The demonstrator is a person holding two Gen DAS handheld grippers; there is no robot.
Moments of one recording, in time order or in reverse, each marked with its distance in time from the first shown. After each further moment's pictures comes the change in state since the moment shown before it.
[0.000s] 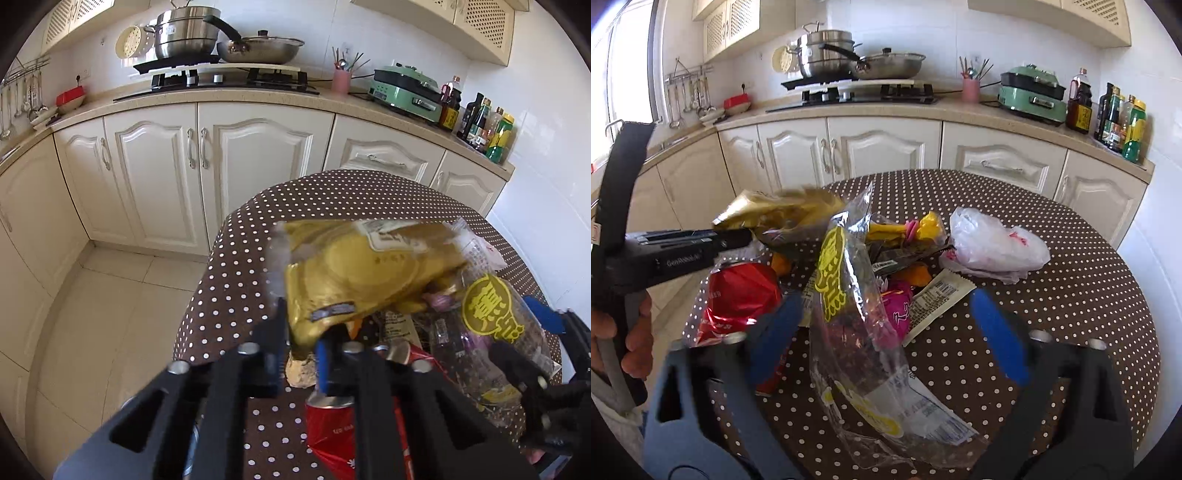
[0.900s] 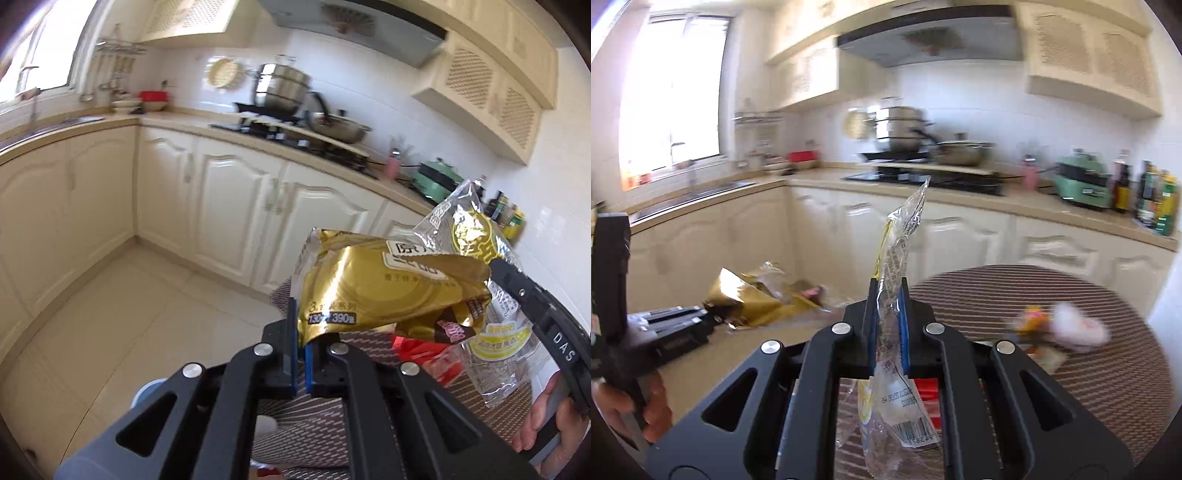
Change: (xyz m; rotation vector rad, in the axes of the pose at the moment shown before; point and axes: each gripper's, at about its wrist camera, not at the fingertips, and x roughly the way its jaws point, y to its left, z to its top) left arm -0.177 0.122 -0.084 -0.262 -0.250 0.087; right arm -0.082 0.173 0.028 -0.128 -0.288 0.214
